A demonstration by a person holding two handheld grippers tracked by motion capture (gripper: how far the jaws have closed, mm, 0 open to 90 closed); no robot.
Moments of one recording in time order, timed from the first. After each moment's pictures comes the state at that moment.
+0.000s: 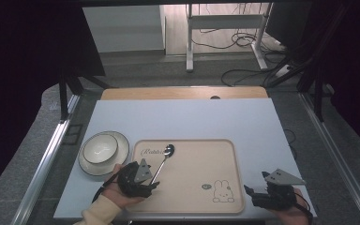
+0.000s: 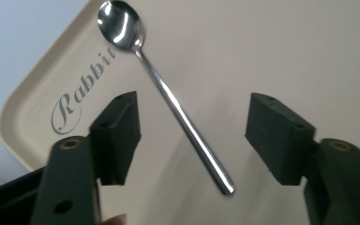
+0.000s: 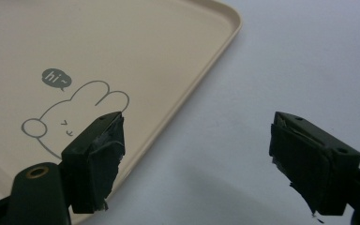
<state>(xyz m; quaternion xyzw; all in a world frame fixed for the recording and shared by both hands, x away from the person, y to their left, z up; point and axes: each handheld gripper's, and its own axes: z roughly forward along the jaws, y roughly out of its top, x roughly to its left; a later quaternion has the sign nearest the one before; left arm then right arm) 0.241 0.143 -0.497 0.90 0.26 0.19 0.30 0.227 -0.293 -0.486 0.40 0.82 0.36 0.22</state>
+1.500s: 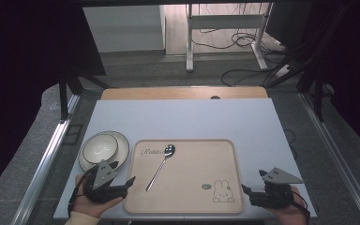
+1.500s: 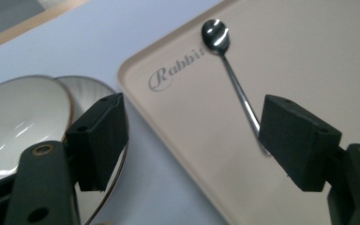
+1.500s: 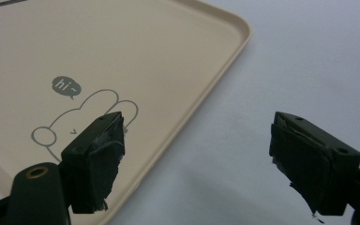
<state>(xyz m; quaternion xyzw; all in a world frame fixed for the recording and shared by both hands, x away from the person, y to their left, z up) 0.196 0.212 -0.475 0.80 0.40 0.26 0.37 0.230 -0.286 -0.484 0.39 0.82 0.37 0.22</state>
